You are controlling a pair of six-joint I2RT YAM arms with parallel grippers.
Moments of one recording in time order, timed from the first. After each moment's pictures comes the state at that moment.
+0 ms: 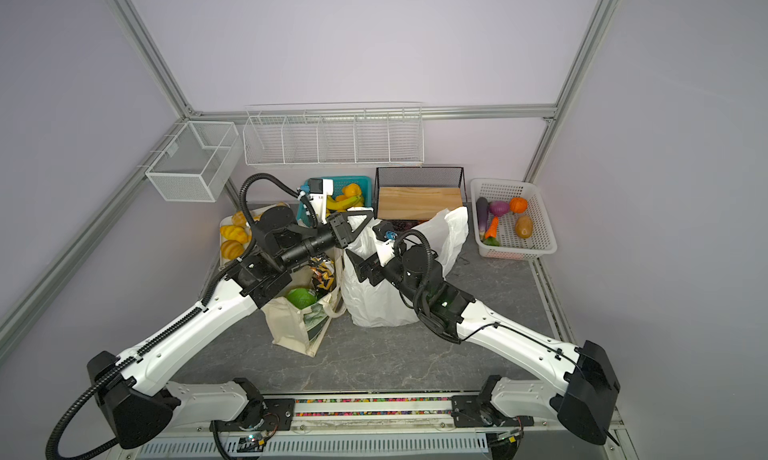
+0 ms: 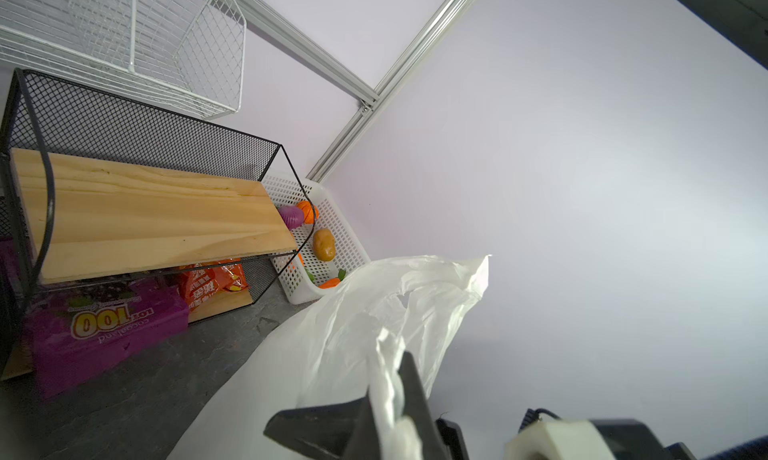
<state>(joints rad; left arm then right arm) -0.73 1.28 1.25 0.07 0.31 -0.77 0.92 1.24 0.97 0.26 0.14 0.05</state>
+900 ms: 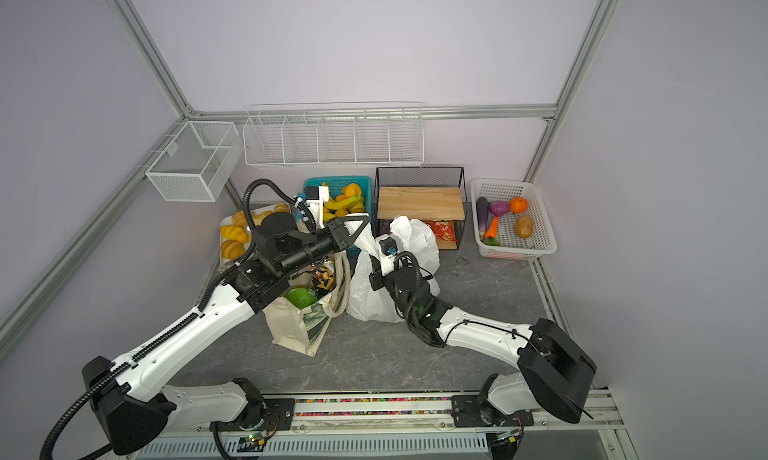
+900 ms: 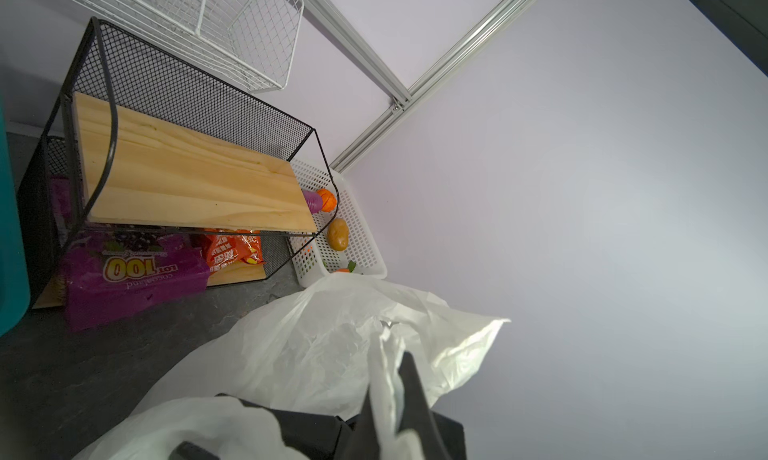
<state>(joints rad) -0.74 1.25 1.21 0.01 0.23 -0.84 0.91 1.35 0.72 0.61 0.37 0.06</state>
